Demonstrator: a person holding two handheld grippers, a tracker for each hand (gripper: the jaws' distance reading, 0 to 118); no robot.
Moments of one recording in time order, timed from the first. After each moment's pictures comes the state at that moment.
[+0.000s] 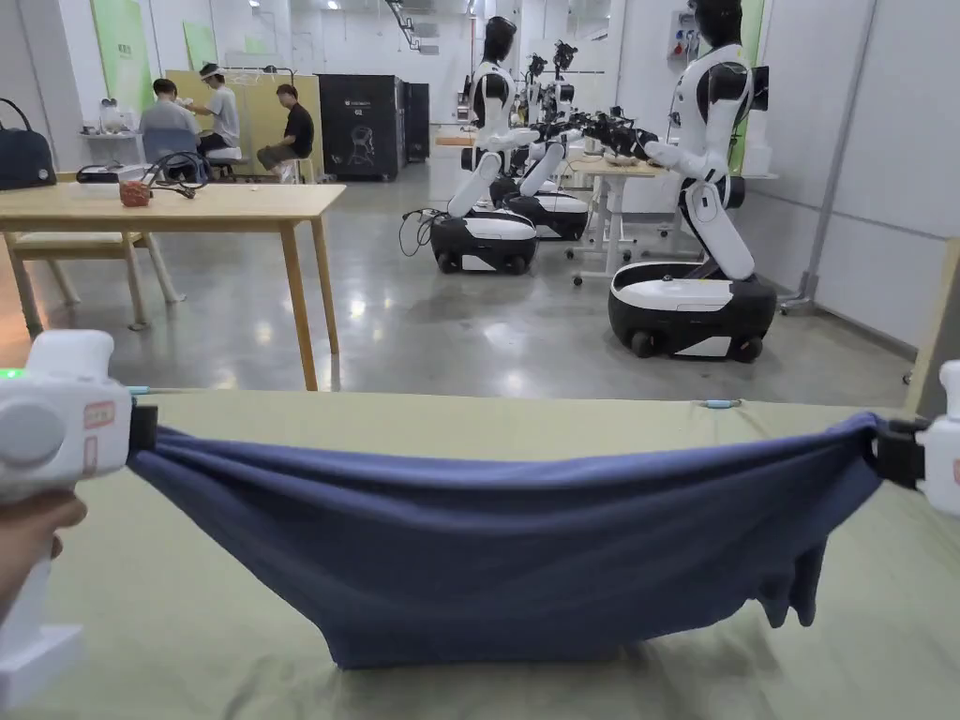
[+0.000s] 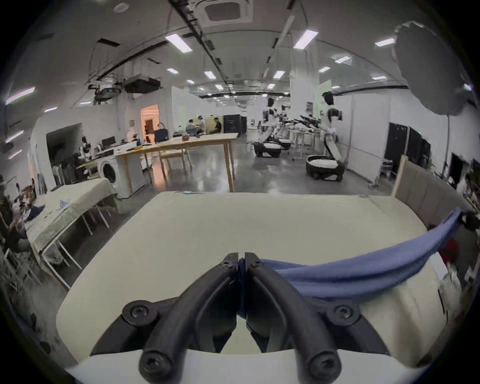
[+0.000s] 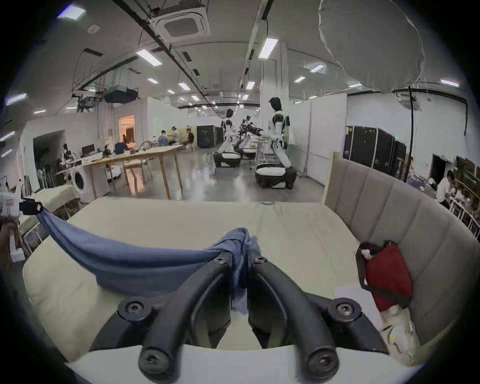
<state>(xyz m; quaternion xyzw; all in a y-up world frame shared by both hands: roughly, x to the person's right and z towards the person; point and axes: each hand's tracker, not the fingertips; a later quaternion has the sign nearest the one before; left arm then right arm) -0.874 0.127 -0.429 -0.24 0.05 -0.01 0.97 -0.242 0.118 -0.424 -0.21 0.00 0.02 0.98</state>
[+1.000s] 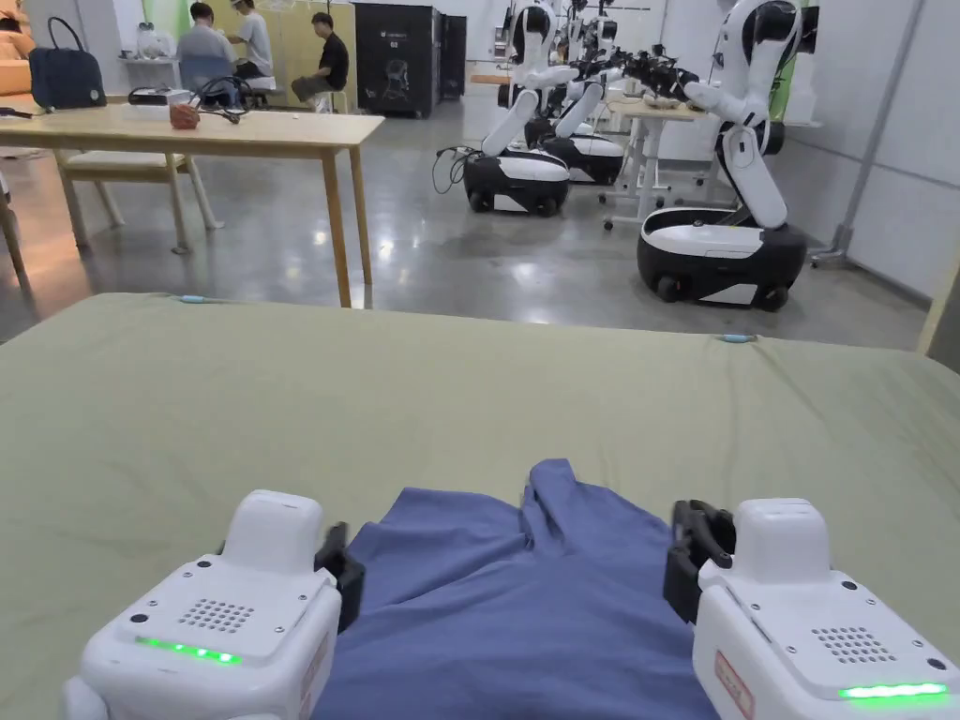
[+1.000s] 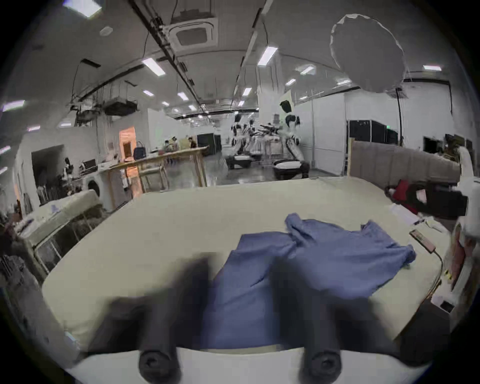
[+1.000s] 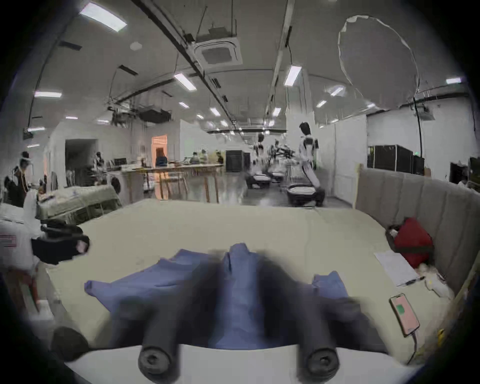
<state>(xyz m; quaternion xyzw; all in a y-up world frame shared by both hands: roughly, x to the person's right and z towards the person) -0.741 0.031 -0.220 -0.18 -0.02 -0.04 0.98 -0.436 0.025 -0.232 -0.11 0.06 0.03 0.99</state>
